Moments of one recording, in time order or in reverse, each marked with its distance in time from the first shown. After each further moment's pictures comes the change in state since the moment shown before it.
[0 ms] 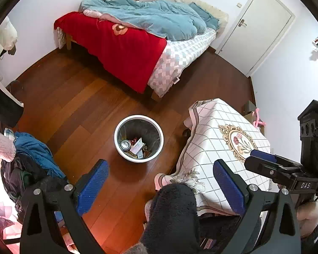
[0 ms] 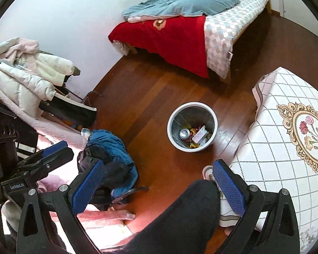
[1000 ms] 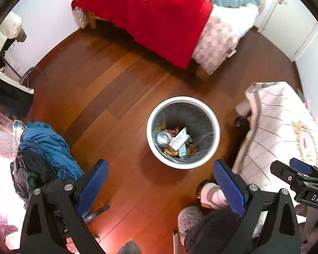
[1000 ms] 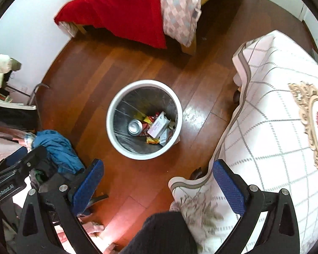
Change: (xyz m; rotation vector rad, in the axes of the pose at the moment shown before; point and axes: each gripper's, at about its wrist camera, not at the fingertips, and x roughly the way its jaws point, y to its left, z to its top) left arm 0.186 0.060 0.011 -0.033 0.142 0.274; right arm 0.209 -0.101 0.032 0.115 0.130 -0.259
